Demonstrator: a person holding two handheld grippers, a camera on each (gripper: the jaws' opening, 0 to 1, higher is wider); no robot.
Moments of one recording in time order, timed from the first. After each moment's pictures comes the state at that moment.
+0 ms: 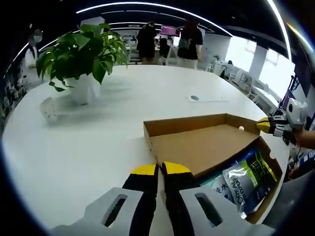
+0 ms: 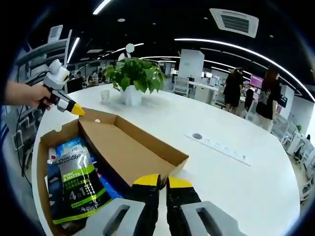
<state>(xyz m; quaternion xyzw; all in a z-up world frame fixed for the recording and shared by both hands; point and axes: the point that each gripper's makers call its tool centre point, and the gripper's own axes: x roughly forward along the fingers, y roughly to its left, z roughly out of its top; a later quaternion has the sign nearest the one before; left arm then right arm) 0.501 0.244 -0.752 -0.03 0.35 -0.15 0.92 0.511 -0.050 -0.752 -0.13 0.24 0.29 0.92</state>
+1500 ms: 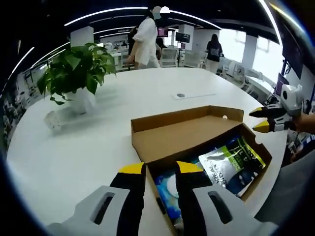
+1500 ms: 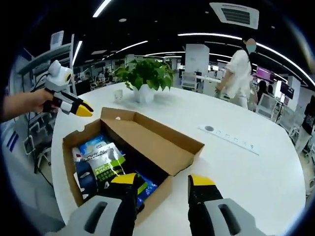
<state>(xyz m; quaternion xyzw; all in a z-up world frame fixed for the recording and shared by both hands) 0.443 0.216 -0.722 0.02 0.34 -0.18 0.92 0.447 -0.044 -0.739 -0.10 0.27 0.33 0.90</state>
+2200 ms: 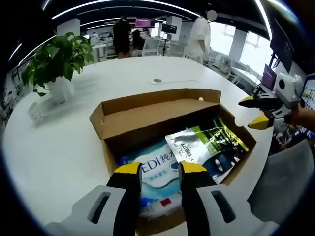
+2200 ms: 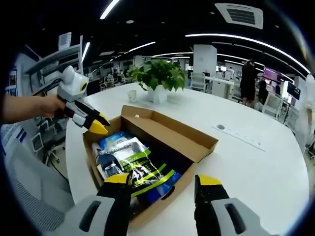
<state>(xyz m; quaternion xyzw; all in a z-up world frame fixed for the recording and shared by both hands) 0.401 0.169 -0.754 0.02 0.38 -0.24 0.89 0.396 -0.029 -0.733 -0.10 0.27 0.36 0.89</state>
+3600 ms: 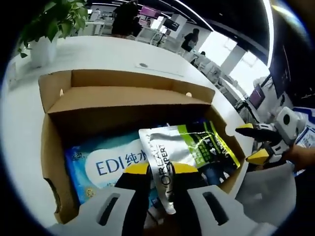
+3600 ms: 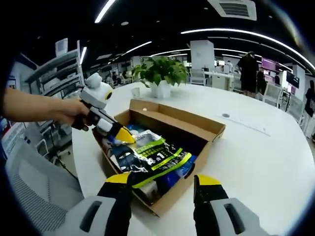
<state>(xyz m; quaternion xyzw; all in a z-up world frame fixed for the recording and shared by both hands) 0.402 0.116 -0.794 -0.11 0.43 -0.30 0.85 0.361 -0.022 -0.754 -0.06 0.29 0.37 0.88</state>
